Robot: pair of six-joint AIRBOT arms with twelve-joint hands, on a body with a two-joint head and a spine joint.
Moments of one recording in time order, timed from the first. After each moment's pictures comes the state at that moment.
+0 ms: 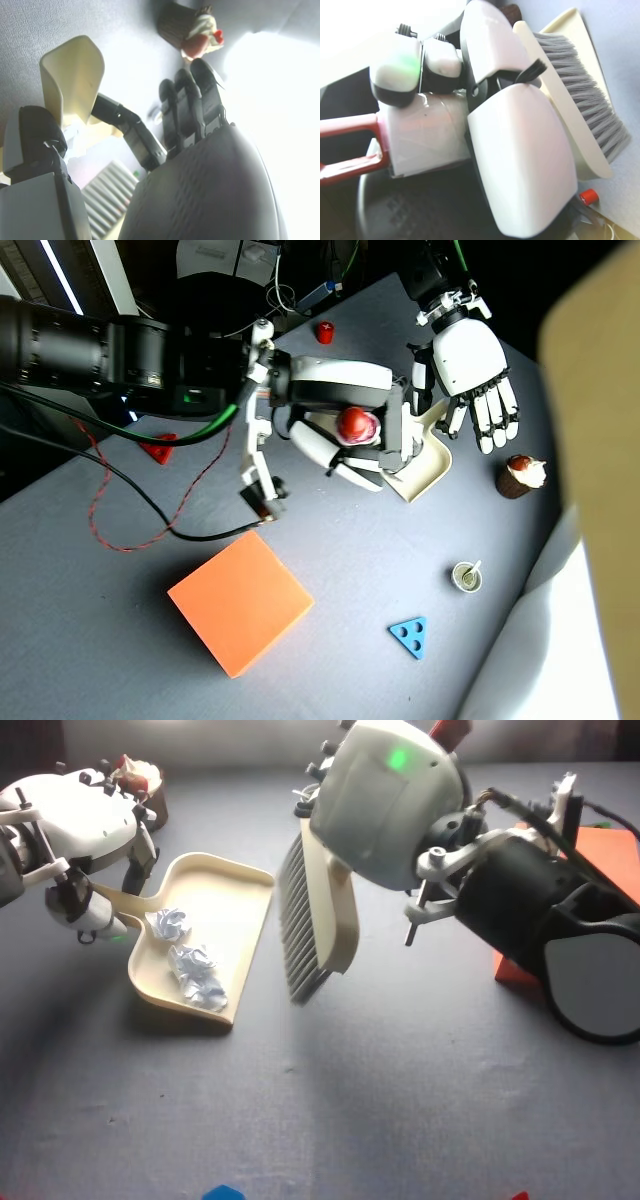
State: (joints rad) left arm 0.64 -1.11 1.40 -0.62 -0.30 1.72; right arm -0.17 -1.37 1.10 -2.59 -0.71 0.54
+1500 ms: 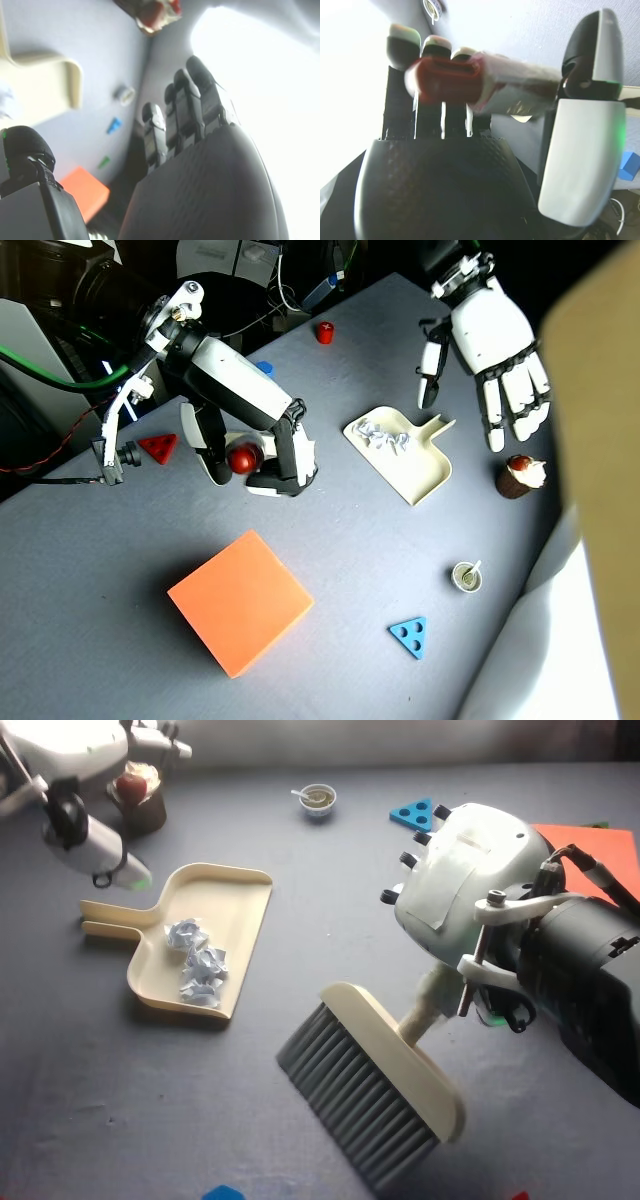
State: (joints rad) left arm 0.44 -1.00 1.27 -0.75 -0.27 1.83; right arm -0.10 -1.20 0.72 -1.64 -0.89 -0.10
